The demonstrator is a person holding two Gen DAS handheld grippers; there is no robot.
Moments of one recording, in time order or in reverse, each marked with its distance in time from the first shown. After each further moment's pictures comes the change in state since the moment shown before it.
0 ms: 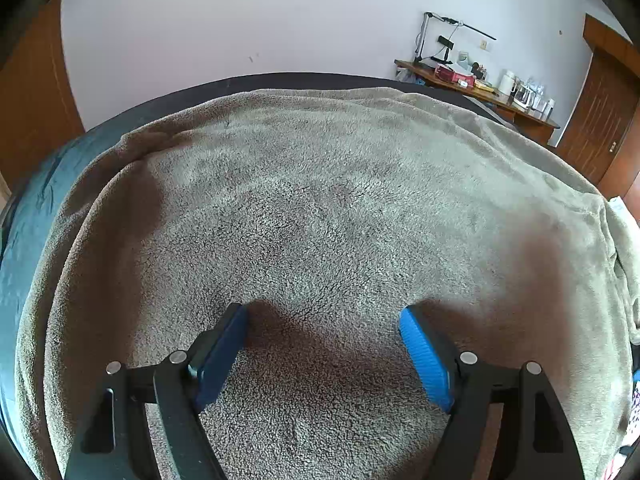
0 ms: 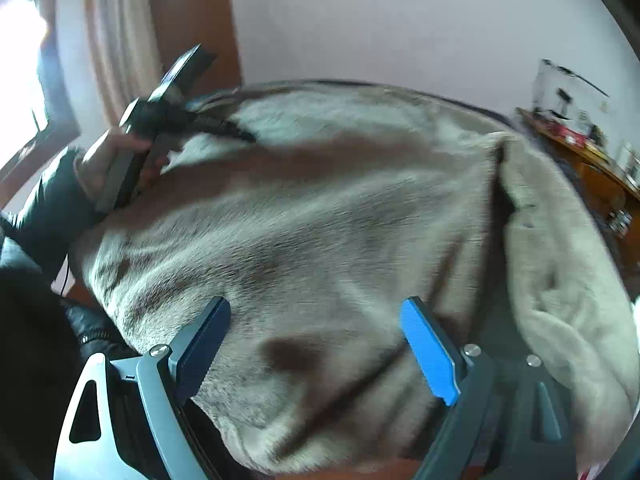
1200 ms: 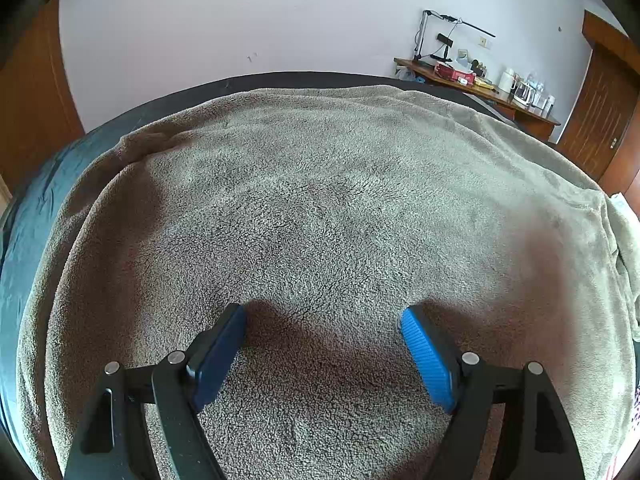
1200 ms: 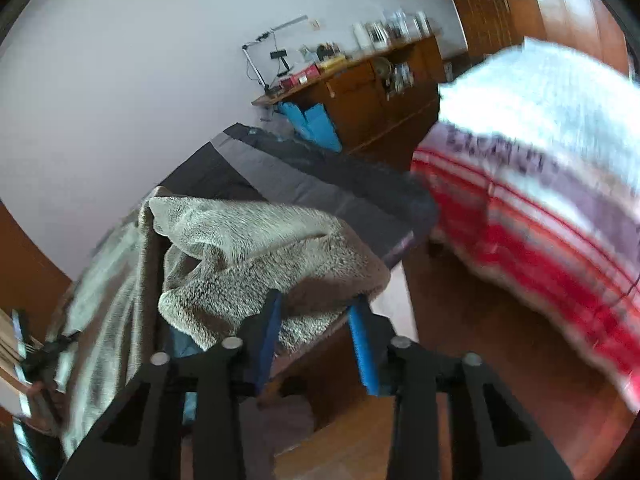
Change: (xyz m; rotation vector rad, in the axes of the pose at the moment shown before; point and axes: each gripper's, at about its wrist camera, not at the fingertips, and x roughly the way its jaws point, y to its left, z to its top) left arm 0.000 -0.002 0.000 0.010 0.002 0.008; right arm -0.098 -0.140 -0.105 0.804 -0.180 -0.513
